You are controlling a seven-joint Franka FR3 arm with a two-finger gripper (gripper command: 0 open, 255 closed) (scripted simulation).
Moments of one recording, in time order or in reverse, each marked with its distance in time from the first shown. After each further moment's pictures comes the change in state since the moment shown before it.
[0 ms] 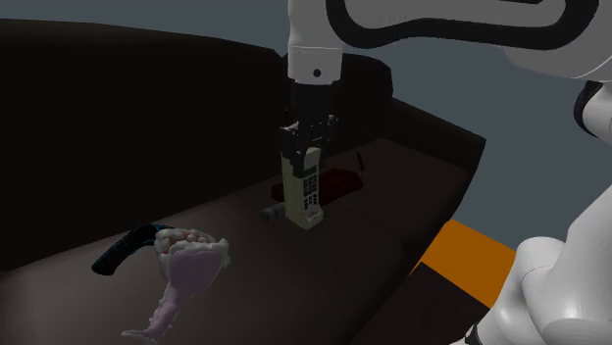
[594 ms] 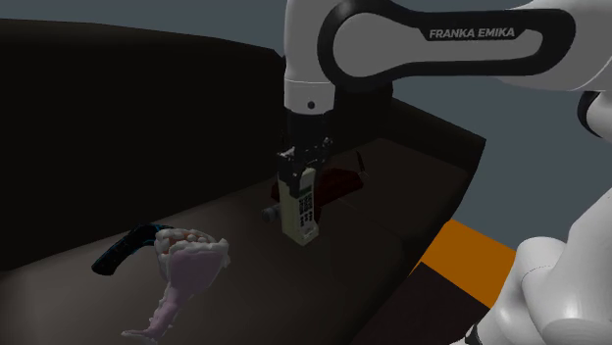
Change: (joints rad) arm 0.000 -0.013 -0.001 -0.139 0.003 0.127 -0.003
